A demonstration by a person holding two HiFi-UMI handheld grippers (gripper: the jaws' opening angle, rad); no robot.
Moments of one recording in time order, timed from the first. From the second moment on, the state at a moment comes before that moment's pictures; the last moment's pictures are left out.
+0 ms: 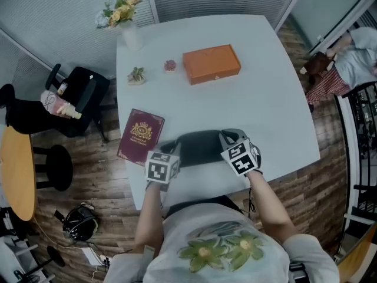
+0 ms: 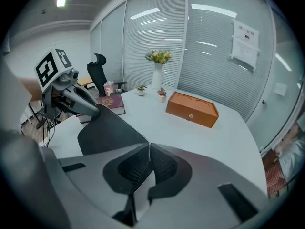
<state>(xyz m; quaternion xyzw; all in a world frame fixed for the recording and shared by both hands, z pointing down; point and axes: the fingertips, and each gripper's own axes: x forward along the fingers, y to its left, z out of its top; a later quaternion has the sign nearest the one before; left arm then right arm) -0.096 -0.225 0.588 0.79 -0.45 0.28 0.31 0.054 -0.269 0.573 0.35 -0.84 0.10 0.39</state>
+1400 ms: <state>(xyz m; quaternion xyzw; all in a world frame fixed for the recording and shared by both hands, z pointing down) -0.098 -0.211 0.668 0.75 -0.41 0.39 0.34 0.053 -0.261 0.667 0.29 -0.81 0.15 0.48</state>
